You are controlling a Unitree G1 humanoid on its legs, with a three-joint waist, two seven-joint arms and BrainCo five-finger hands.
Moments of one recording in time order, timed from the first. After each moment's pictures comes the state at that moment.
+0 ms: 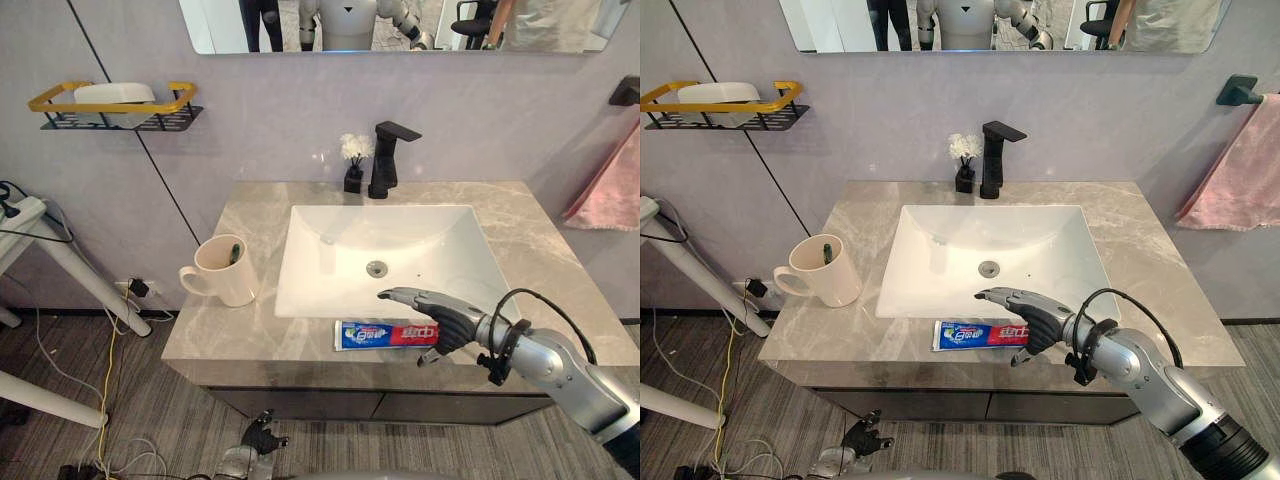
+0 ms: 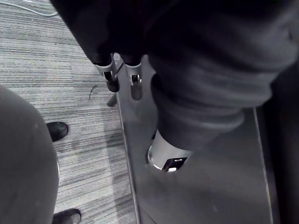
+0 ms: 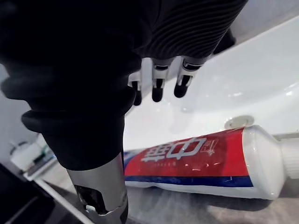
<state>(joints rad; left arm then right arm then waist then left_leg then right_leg) 0.05 0.10 -0.15 1.07 0.01 -0.12 0.00 -0.03 -0.92 0.35 -0.26 -0.23 -0.22 0.30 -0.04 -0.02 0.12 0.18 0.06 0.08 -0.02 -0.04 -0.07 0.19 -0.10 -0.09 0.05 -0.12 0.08</state>
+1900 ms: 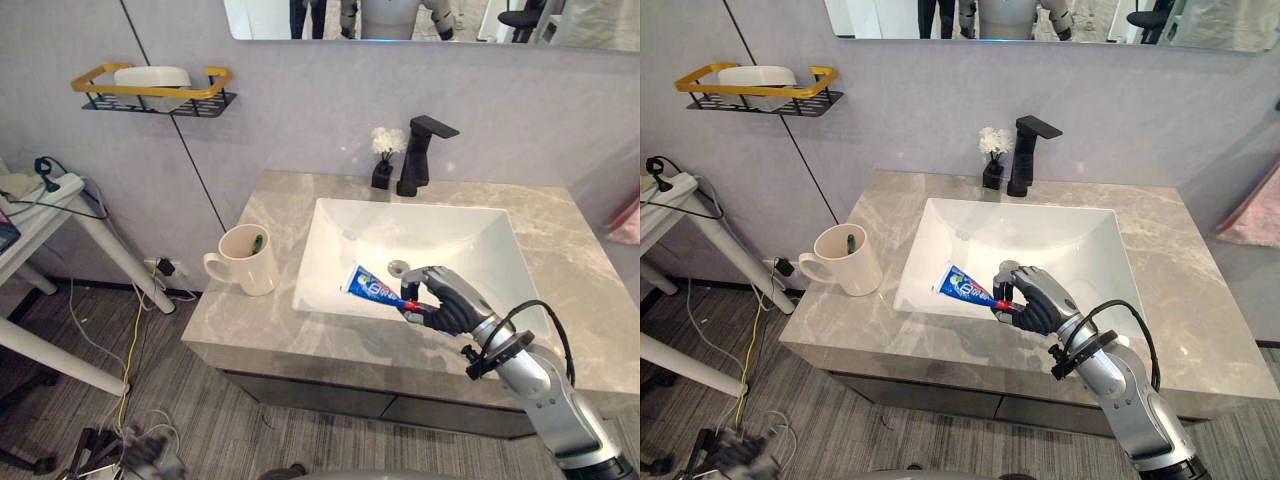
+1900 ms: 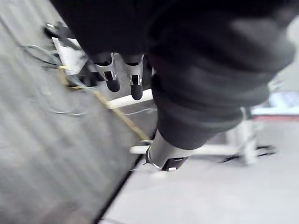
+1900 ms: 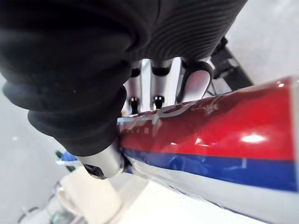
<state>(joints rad) 0.27 0.12 0.58 0.43 -0.33 -0.16 0.17 0.12 -0.54 0.11 -0.40 -0.40 -0.22 0.13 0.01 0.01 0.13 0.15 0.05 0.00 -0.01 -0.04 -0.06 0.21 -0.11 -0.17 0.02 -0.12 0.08</state>
